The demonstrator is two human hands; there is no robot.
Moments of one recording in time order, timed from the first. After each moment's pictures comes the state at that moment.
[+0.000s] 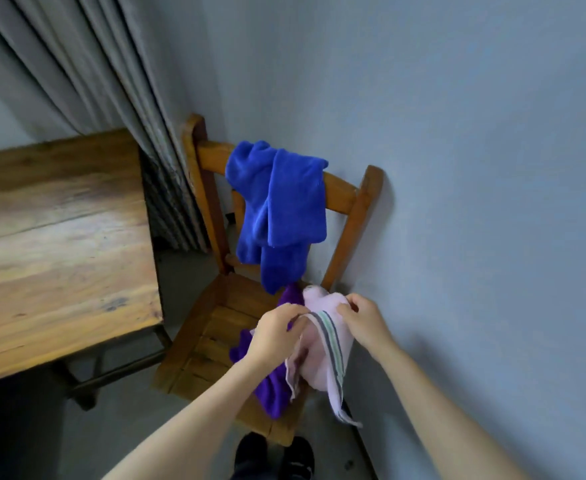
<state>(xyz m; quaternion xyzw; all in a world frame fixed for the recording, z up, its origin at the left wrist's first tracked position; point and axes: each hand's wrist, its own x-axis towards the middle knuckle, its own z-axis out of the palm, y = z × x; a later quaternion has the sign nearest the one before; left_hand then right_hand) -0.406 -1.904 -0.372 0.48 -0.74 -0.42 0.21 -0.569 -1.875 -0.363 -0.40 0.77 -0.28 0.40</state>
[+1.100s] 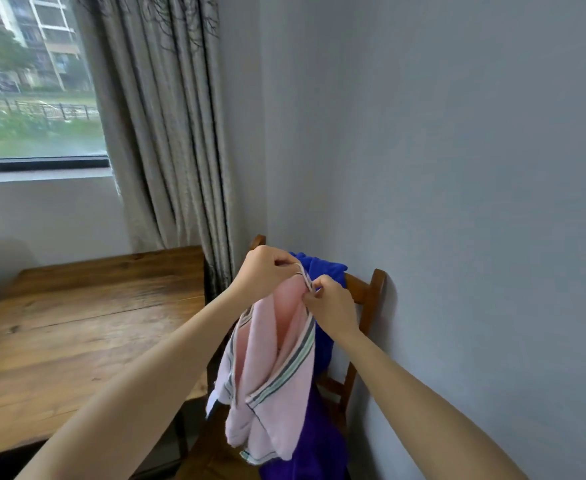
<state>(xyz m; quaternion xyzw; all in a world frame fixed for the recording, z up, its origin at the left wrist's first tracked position) -0.335 -1.940 -0.128 0.48 -0.76 -0.26 0.35 -0.465 -1.898 -0.177 -0.60 0.67 -0.38 0.20</state>
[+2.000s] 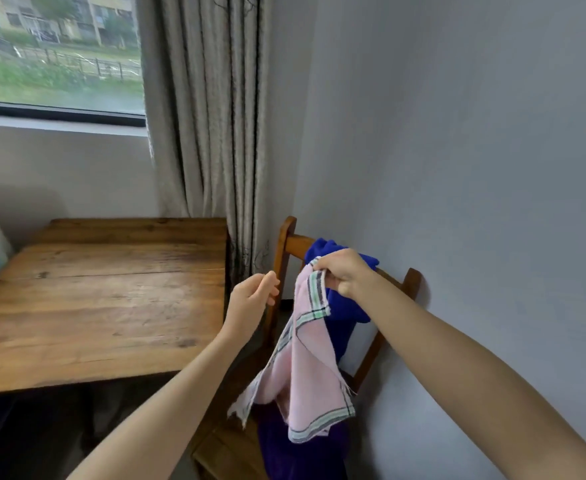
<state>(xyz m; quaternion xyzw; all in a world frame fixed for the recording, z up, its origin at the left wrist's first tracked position) -0.282 -1.925 -0.217 0.51 -0.58 -0.39 0.50 -0.432 -1.950 -0.143 -0.37 0.64 -0.41 0.53</state>
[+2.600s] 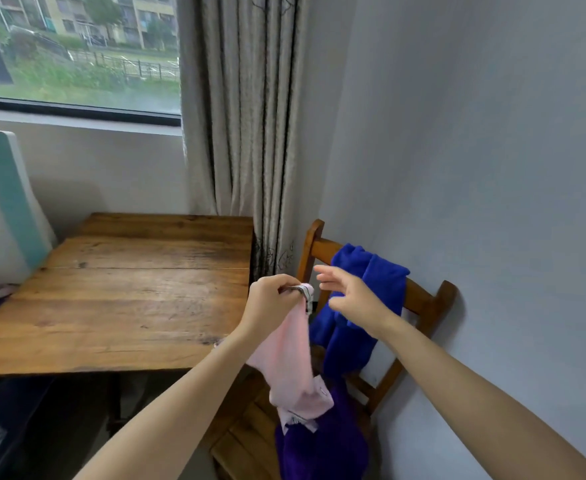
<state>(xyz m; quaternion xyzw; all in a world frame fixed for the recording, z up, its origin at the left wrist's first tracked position) -0.264 -1.931 -0.209 0.53 -0.67 -0.23 0.46 -0.427 -1.937 -0.180 -0.69 0.55 -0.26 0.41</state>
